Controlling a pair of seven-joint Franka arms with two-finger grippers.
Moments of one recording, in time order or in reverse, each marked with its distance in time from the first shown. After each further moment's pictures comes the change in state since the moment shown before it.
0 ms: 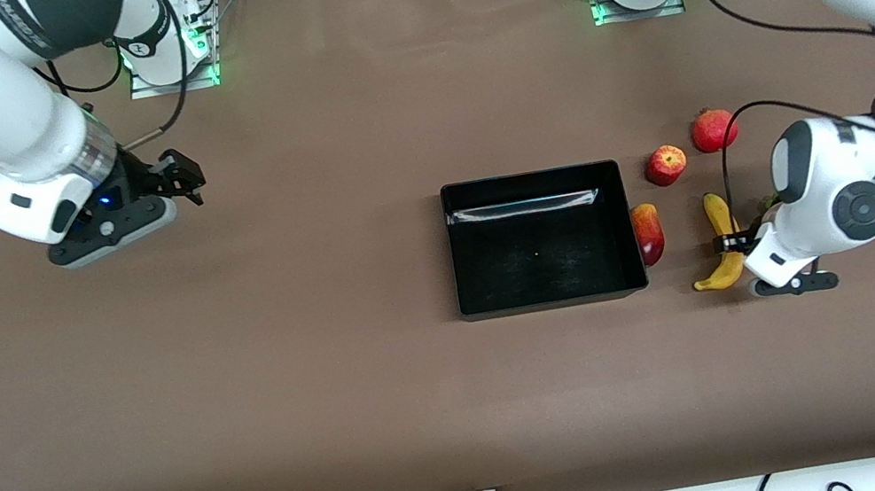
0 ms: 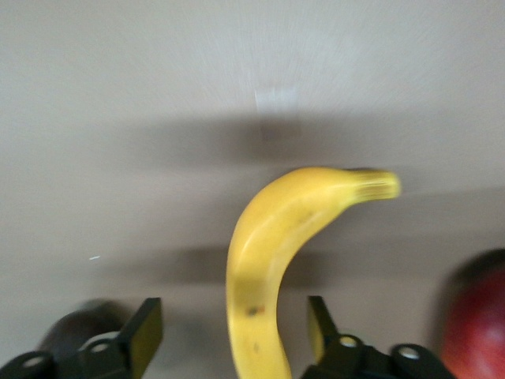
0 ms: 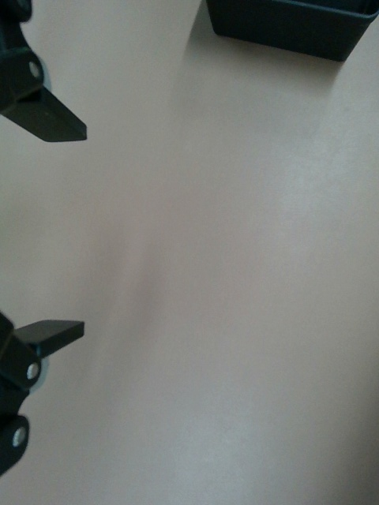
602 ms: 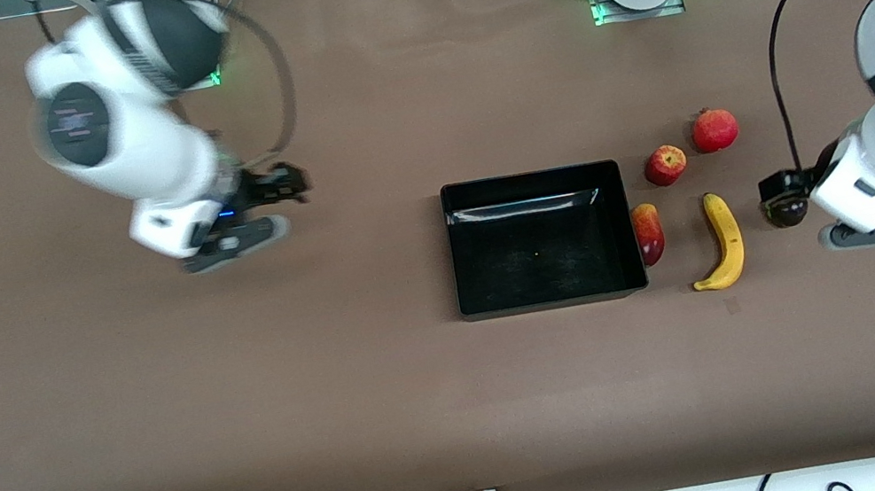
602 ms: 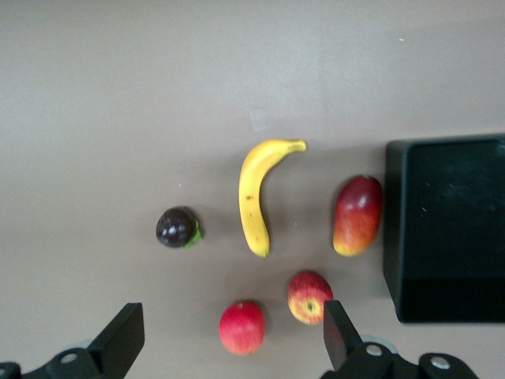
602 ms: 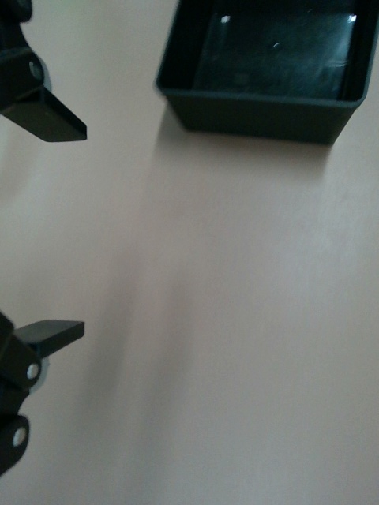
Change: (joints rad) left arm -0.011 -0.200 -0.131 0.351 -0.016 -0.547 0.000; right arm 0.190 0.174 0.002 -0.002 0.173 0.207 0.277
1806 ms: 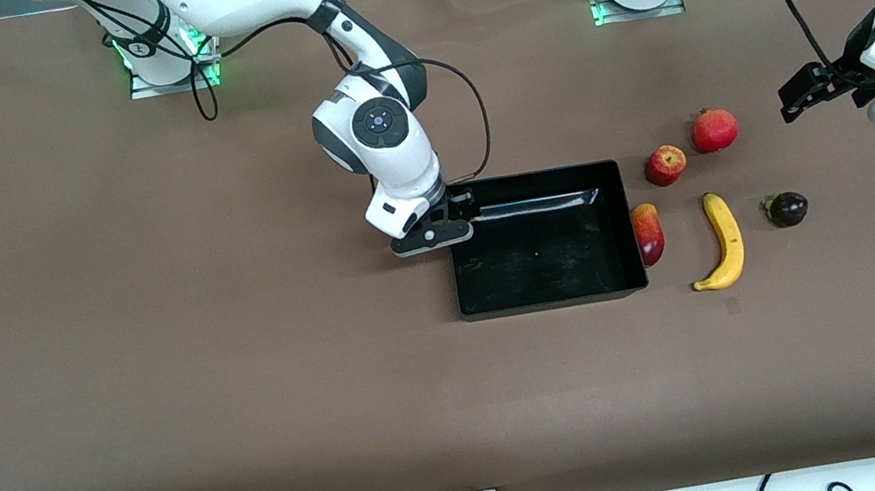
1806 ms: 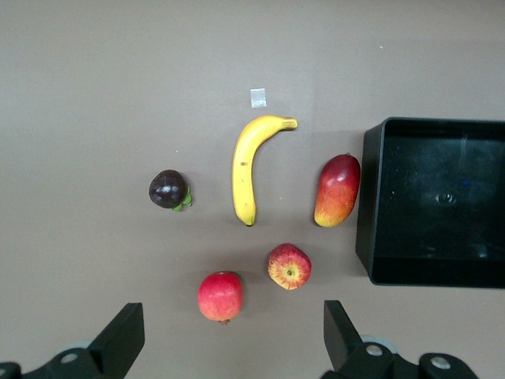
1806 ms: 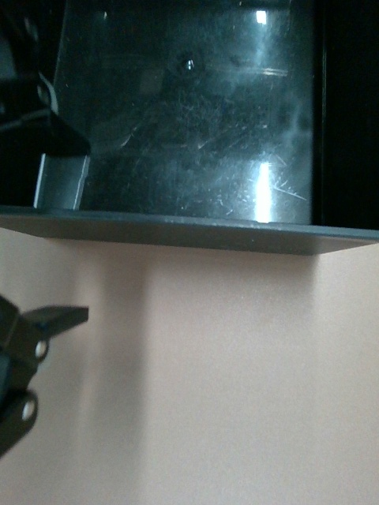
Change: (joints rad) left arm -0.225 -0.437 0.393 -0.487 -0.229 0.222 0.065; right arm 0.264 0.444 -0.014 0.142 -0.125 0.500 0.400
